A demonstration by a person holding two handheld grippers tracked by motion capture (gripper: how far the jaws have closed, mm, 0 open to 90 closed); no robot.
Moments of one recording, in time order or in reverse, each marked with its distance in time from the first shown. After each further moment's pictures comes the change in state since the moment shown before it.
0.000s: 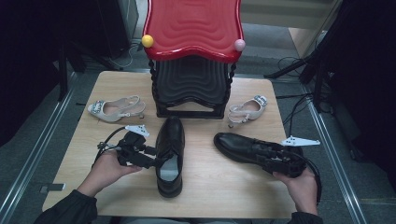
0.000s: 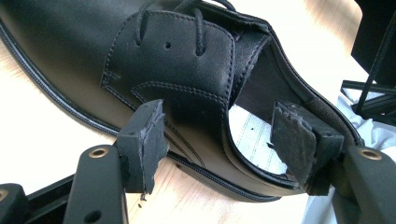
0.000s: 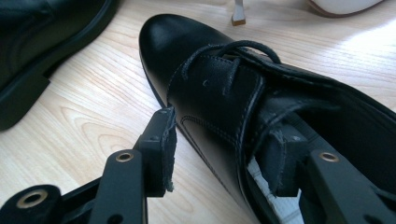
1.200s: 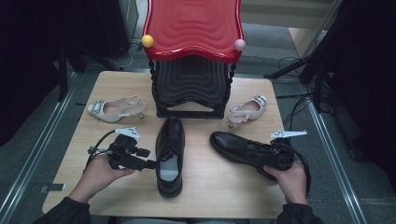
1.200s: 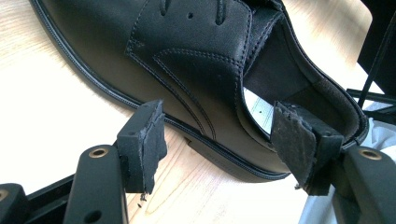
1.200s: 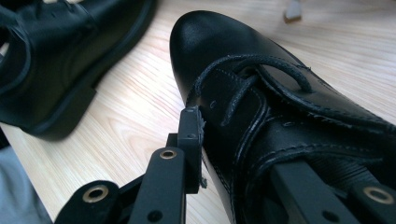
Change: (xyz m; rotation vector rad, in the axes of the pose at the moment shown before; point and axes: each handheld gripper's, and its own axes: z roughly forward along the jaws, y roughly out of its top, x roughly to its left) left arm 0.002 -0.018 -0.014 -0.024 0.040 -0.044; right arm 0.013 0.023 0.021 0.064 0.150 0.075
